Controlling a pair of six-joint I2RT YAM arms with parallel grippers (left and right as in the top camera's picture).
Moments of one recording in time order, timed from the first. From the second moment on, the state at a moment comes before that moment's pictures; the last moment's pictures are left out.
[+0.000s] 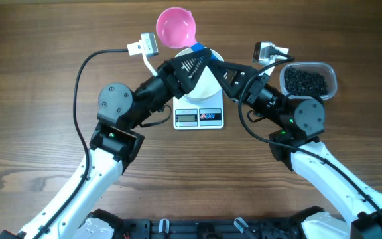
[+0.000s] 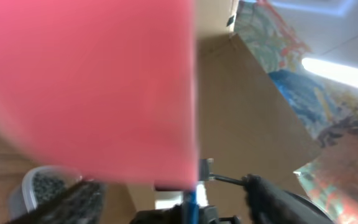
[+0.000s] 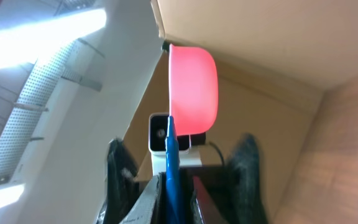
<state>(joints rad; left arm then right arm) -0.44 1.23 0.80 0.64 0.48 -1.19 0.39 1.34 0.65 1.15 -0.61 1.52</state>
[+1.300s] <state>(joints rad) -0.35 1.23 1.13 -0.82 0.21 -0.51 0.00 1.24 1.30 -0.67 -0.07 0.53</state>
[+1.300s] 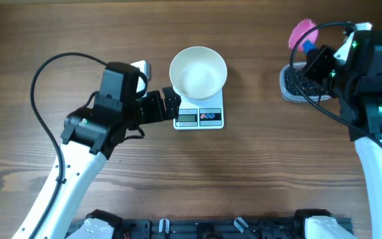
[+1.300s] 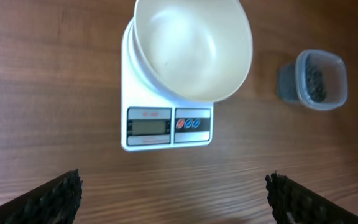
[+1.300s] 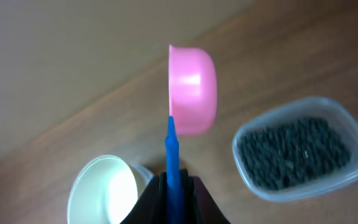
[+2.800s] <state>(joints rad) -0.61 1.63 1.13 -0.61 0.16 -0.11 0.00 1.25 1.30 -0.47 0.28 0.53</state>
